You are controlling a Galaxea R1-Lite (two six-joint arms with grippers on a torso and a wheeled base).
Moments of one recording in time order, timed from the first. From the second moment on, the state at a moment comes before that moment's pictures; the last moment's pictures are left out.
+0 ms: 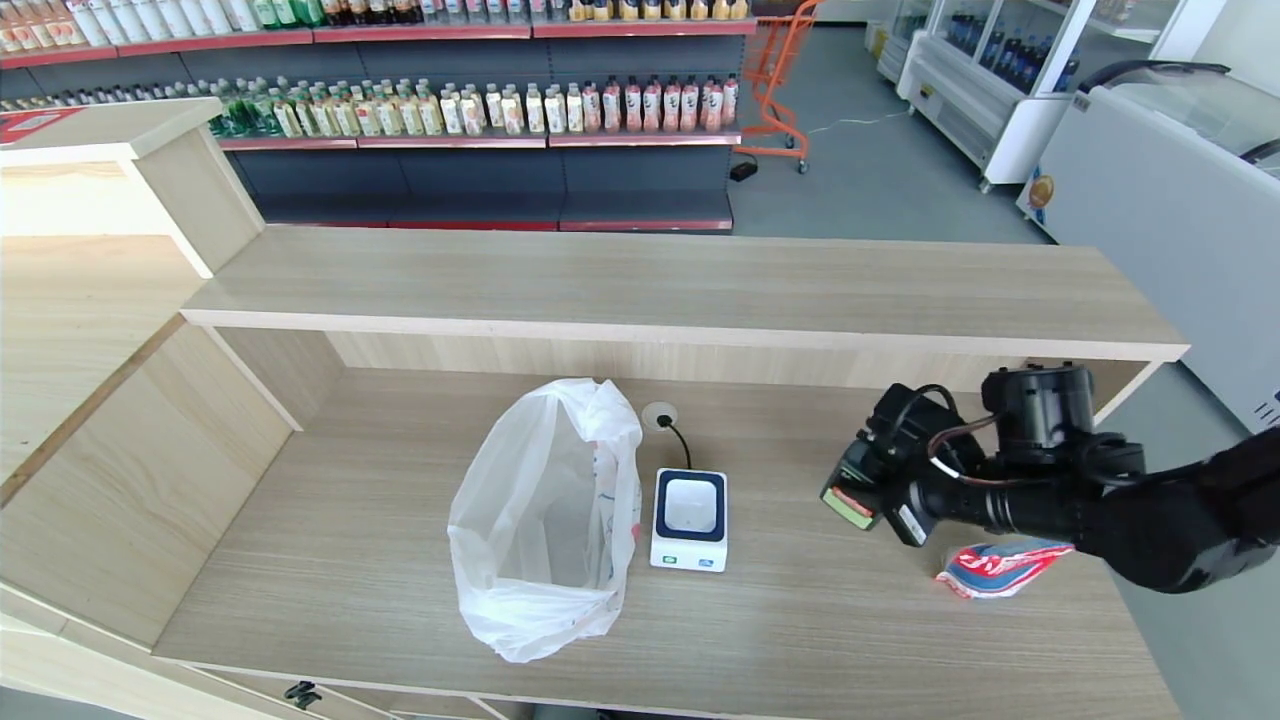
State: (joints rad) left arm 0.00 0.00 0.00 0.00 0.00 0.00; right arm 0.23 1.86 -0.72 -0.62 0.26 -0.62
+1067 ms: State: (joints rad) left arm 0.00 0.00 0.00 0.00 0.00 0.00; right arm 0.32 1.56 -0.32 -0.66 1.24 -2.68
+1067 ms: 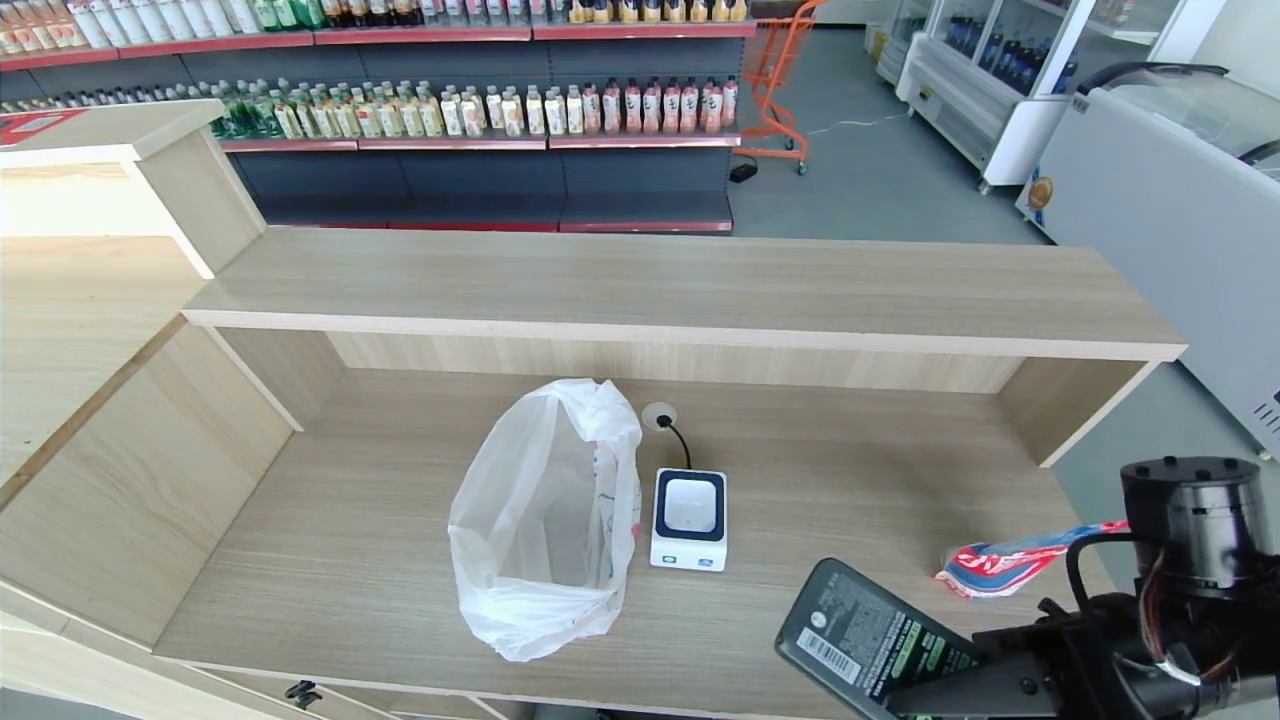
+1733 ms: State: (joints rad) left arm 0.00 0.00 0.00 0.00 0.00 0.00; right arm 0.33 1.75 -0.39 -0.66 1.30 -2.77
